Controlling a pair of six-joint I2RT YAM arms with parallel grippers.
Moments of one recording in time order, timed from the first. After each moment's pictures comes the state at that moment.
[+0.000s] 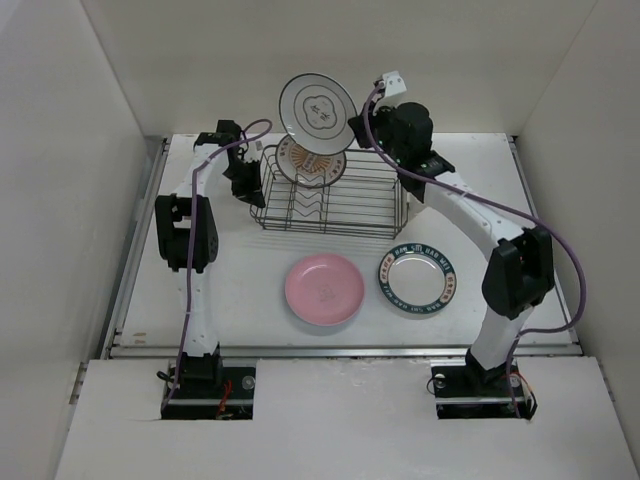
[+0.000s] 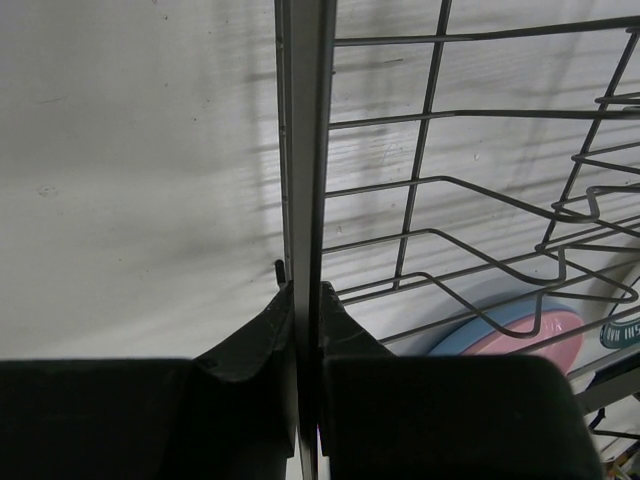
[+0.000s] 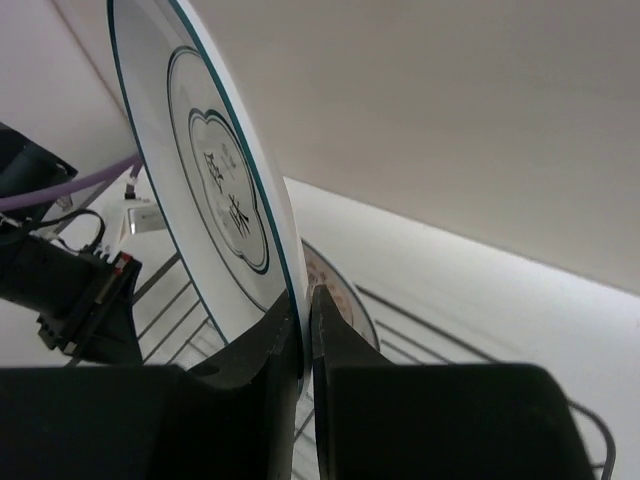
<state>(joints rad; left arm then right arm) -0.07 2.25 2.00 -1.06 0.37 -0.11 0.47 1.81 1.62 0.18 -0.07 0.12</state>
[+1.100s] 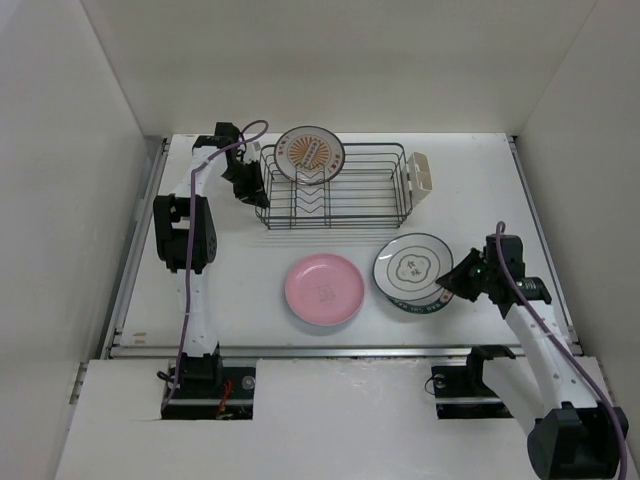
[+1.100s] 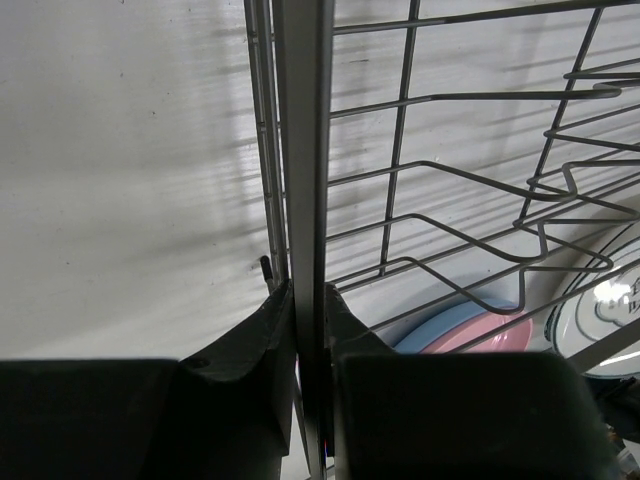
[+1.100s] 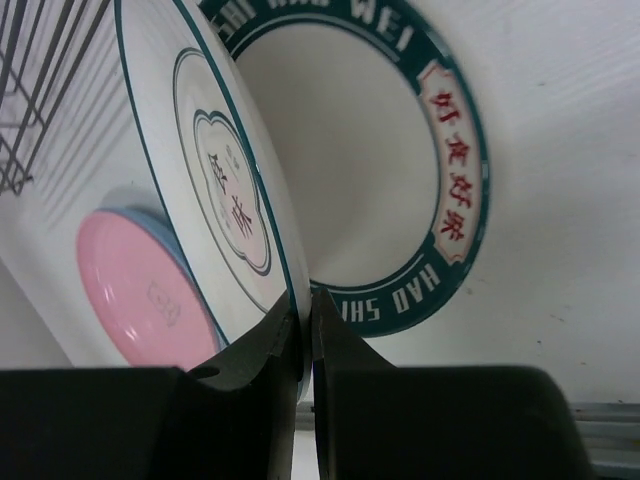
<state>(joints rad) -0.07 2.23 1.95 -1.02 0.45 -0.19 0.02 0.82 0.58 -0.65 -0.26 0.79</state>
